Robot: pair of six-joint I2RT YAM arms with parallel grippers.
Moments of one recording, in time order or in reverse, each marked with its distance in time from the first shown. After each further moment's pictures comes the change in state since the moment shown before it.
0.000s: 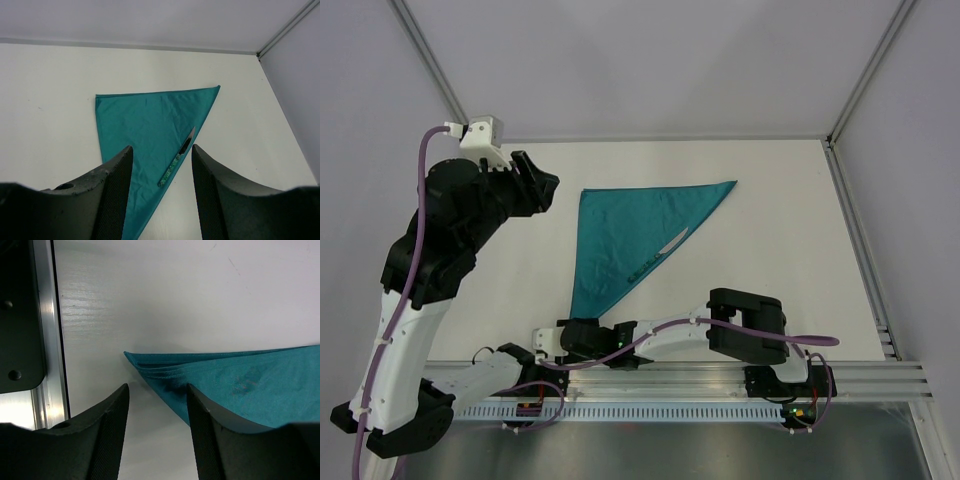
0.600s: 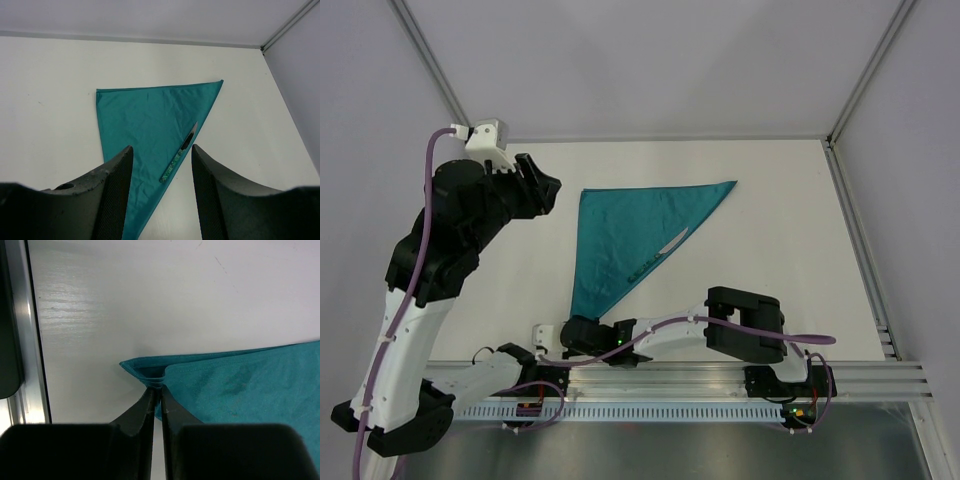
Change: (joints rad) left arm 0.000 -0.004 -0.028 -0.003 0.003 0.001; right arm -0.013 0.014 0.003 0.023 0.032 -0.020
